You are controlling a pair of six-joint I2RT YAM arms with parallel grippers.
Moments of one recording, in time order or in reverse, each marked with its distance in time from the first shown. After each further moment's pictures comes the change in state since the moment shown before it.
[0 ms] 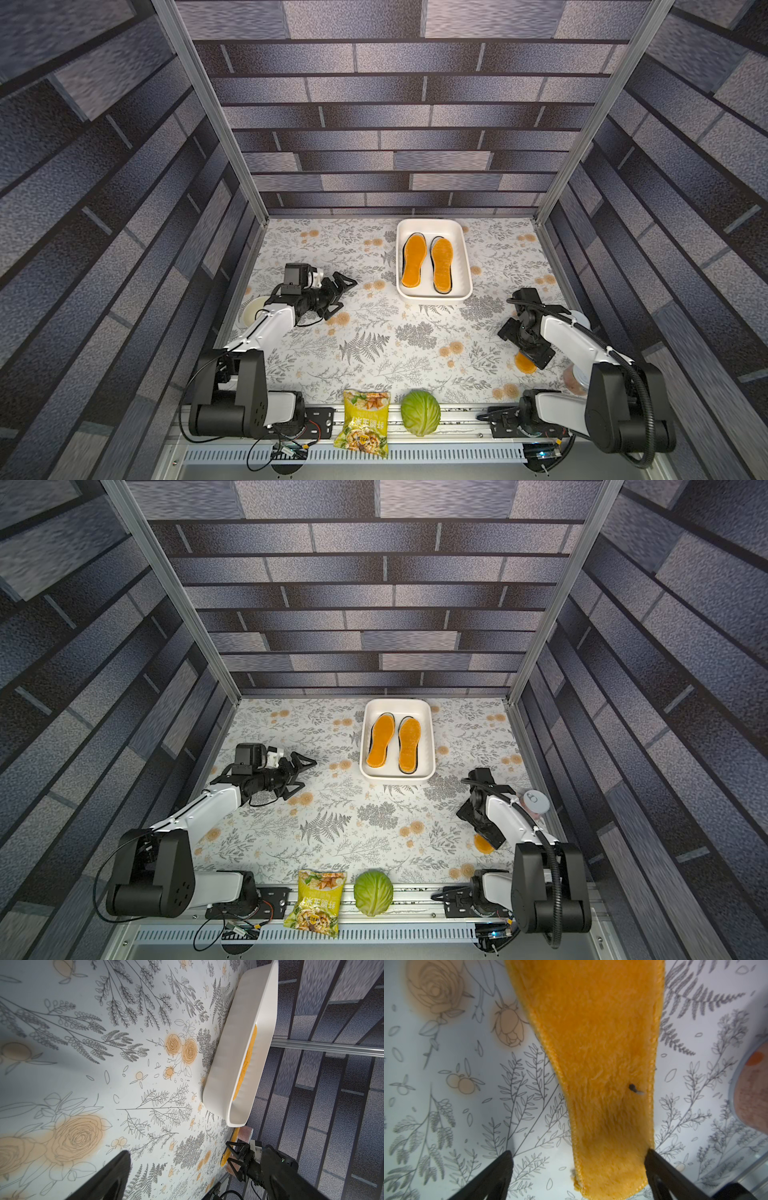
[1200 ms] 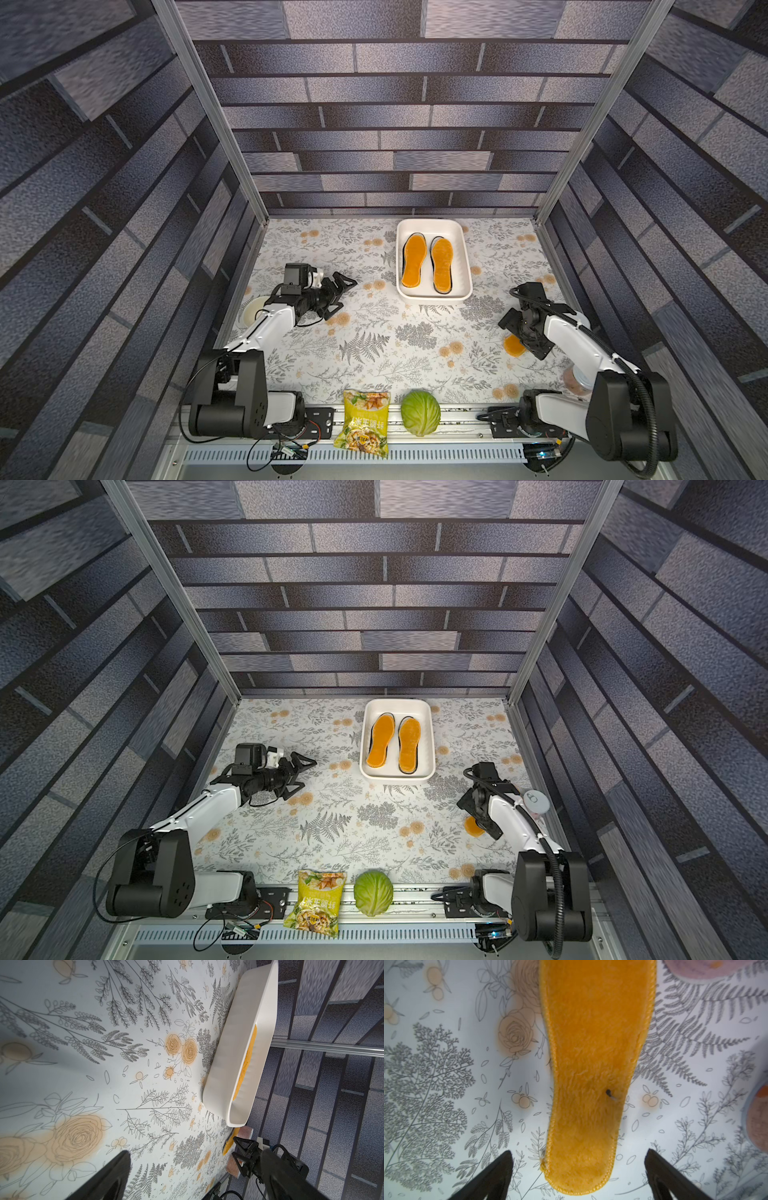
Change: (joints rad) left arm 0.000 -0.001 0.000 0.000 0.000 0.000; right arm -0.026 -0.043 0.033 0.052 -0.002 -0.028
